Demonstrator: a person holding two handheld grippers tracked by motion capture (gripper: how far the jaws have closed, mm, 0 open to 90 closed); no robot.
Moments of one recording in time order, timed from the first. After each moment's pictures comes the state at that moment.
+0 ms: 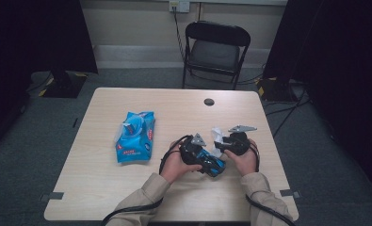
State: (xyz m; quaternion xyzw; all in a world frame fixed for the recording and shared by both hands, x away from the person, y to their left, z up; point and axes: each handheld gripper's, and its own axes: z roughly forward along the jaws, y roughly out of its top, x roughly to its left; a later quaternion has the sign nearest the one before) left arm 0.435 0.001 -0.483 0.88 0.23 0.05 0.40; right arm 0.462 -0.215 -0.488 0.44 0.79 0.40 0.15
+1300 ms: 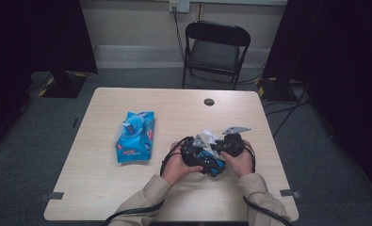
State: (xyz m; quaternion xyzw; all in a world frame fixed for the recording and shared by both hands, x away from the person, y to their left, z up) left arm 0.430 -0.003 -0.484 0.88 0.25 0.07 0.40; right arm 0.458 -0.200 -0.486 0.41 0.81 0.39 0.13
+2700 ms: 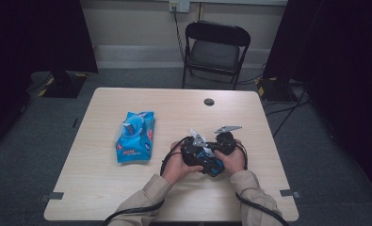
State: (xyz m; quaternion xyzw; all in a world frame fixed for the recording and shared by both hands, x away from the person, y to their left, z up) left arm 0.430 -0.004 -0.484 0.88 0.25 0.07 0.40; right arm 0.470 -0.176 -0.498 0.40 0.82 0.39 0.09
